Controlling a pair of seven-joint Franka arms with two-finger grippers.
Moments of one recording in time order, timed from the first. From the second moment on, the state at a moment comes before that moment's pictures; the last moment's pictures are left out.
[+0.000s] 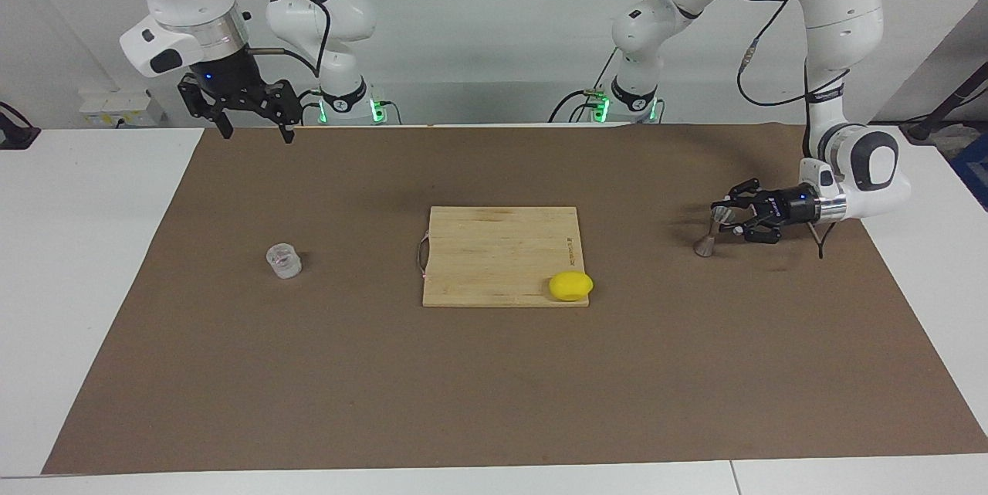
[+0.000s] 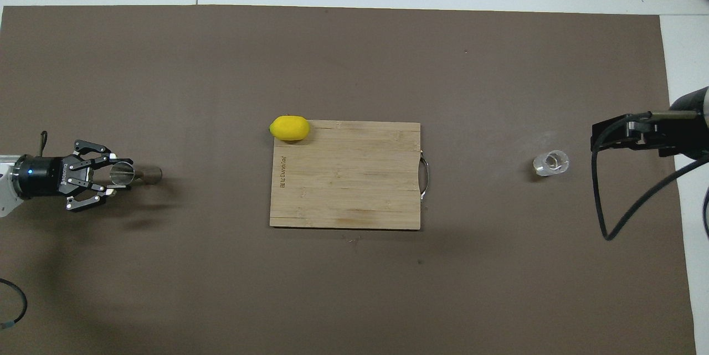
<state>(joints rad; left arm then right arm) 0.54 0.48 -0.06 -1.91 -1.05 1.38 2.36 -0.01 -0.05 0.08 -1.58 -0.03 1.53 0.17</state>
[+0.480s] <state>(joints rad) 0.49 0.48 -0.08 -1.91 -1.07 1.37 2.27 -0.01 -0.05 0.08 -1.58 -0.03 1.53 0.17</state>
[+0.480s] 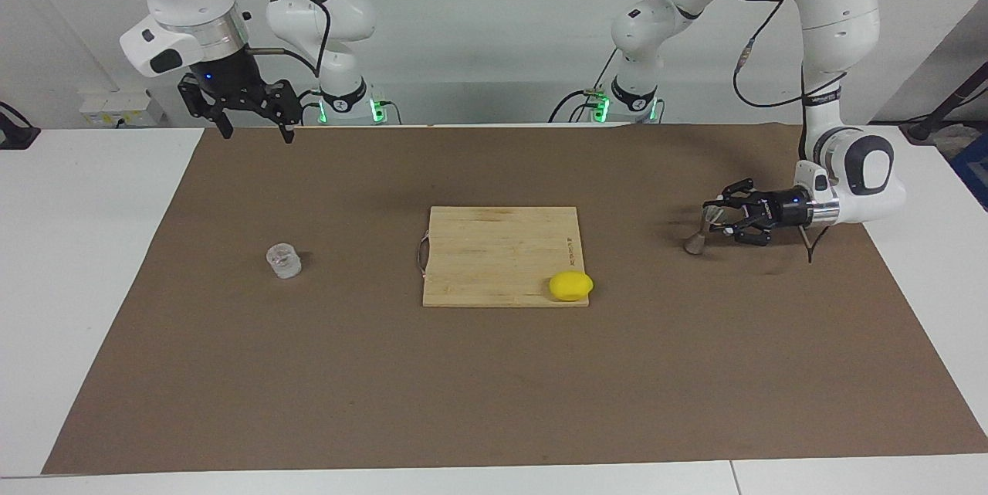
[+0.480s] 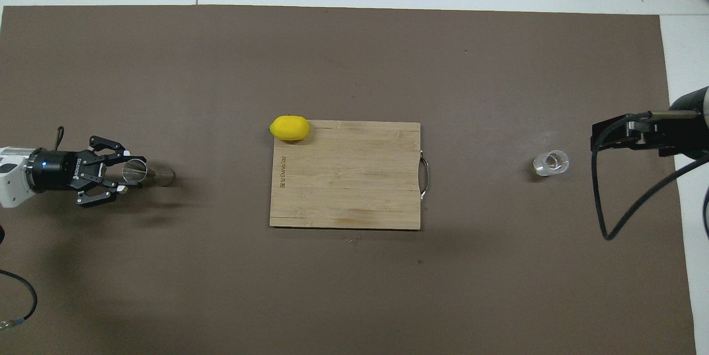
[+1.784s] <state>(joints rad) 0.10 0.36 -0.08 -1.91 -1.36 1.44 2.08 -0.01 -0.05 0.08 -1.58 -0.03 1.53 0.17</state>
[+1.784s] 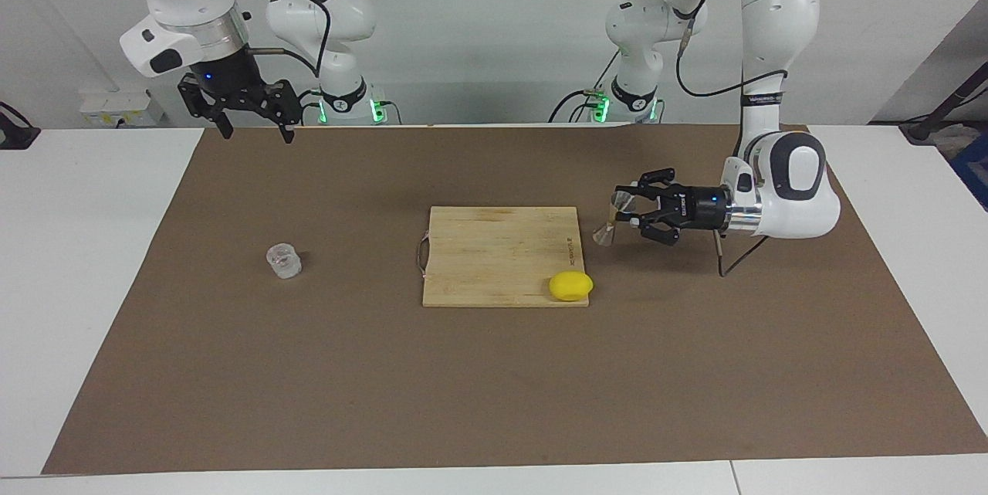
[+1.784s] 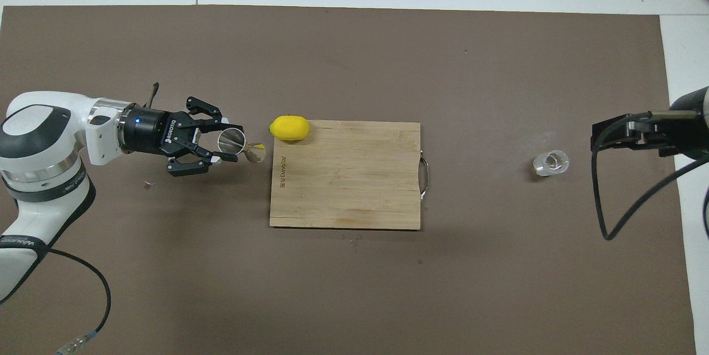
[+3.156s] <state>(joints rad) -0.34 0.35 -0.08 -2.02 -1.70 1.99 2.04 -0.01 -0.05 0.08 -1.59 0.00 1.53 0.51</state>
